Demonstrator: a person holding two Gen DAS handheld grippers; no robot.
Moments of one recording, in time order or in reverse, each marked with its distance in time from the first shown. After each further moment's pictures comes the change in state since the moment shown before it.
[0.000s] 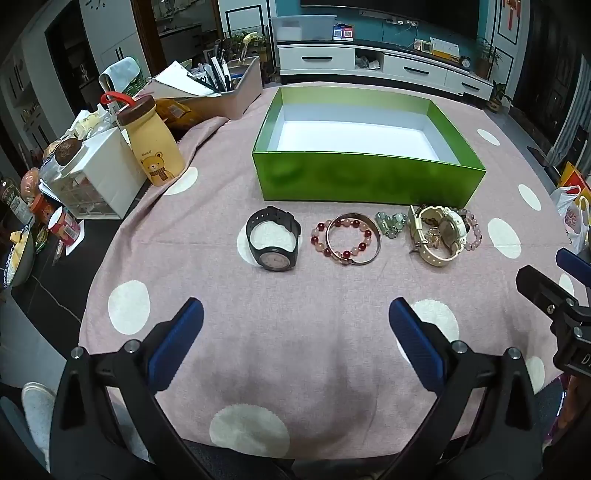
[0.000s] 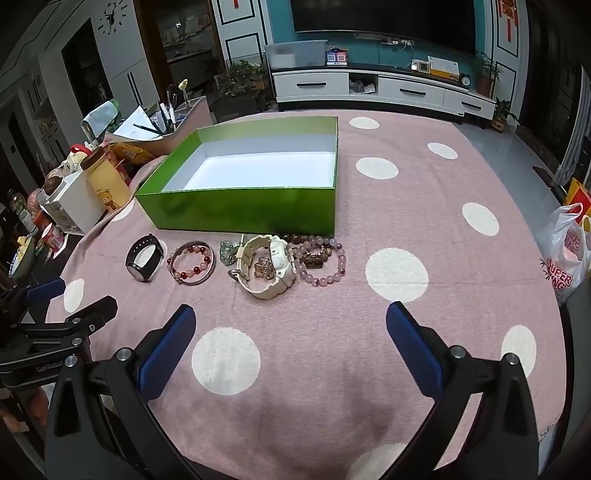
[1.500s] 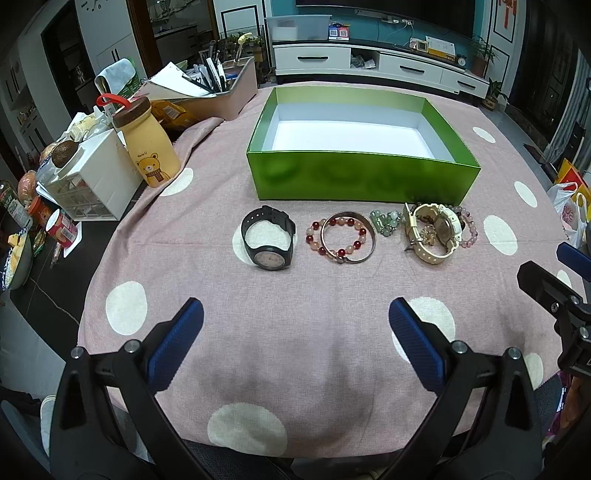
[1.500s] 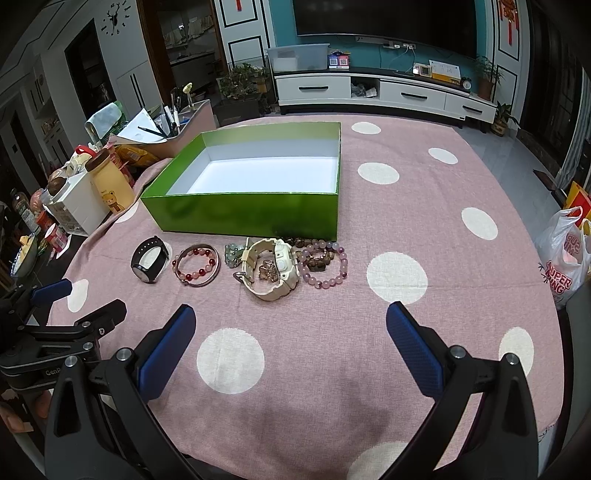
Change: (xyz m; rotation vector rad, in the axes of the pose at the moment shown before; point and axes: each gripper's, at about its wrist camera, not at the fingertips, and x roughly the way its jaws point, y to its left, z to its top) left arm -0.001 -0.004 0.000 0.012 0.007 -0.007; right arm -0.006 0.006 0.002 -0.003 -0.011 0.002
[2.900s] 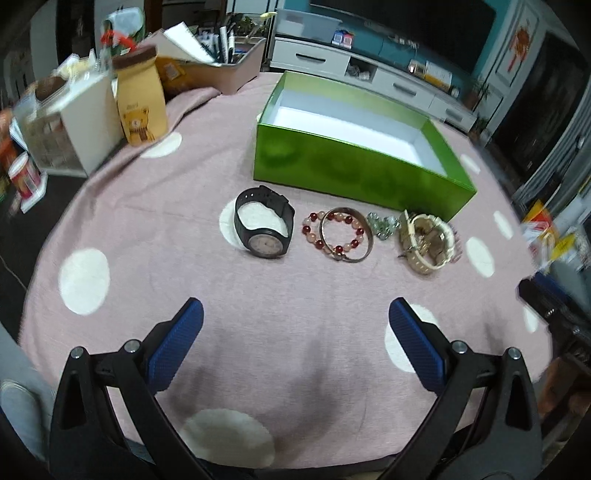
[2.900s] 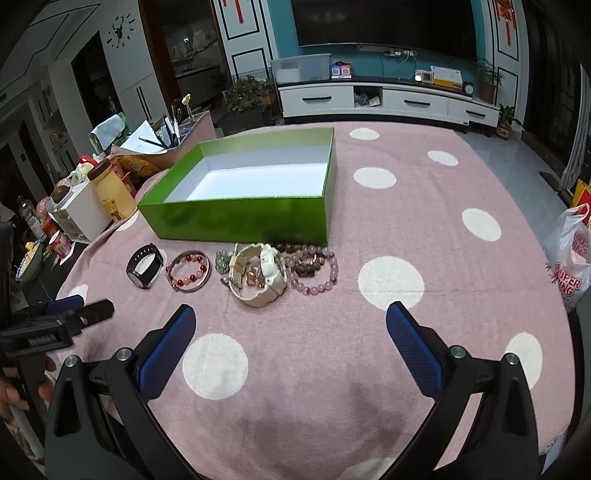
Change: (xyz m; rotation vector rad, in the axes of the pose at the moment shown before) left arm 0.026 0.046 -0.016 -0.184 -0.006 -0.240; right arm 0.008 -0.027 -0.010 0.006 -0.050 0.053
